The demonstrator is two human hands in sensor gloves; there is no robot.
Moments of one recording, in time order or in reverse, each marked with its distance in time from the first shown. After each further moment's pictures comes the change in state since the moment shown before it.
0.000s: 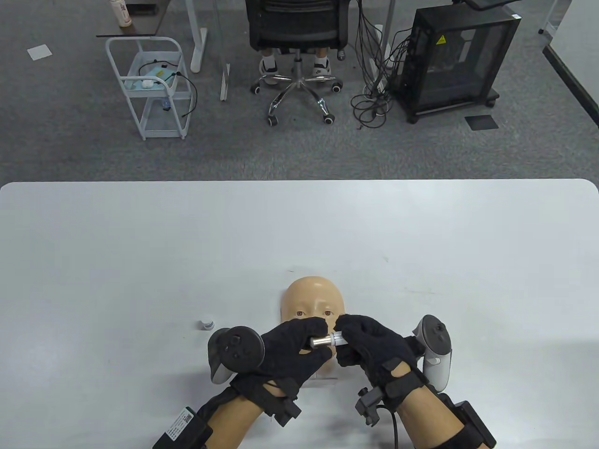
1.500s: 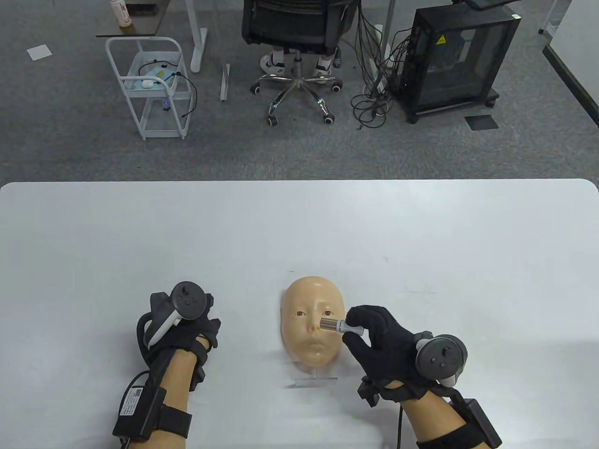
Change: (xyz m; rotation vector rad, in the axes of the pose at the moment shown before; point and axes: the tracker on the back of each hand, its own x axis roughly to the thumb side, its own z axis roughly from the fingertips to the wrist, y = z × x) left_hand -0.133 0.112 0.034 -0.166 0.878 -0.652; right_hand 0.038 -0.002 0.014 -0.139 -0.705 0.709
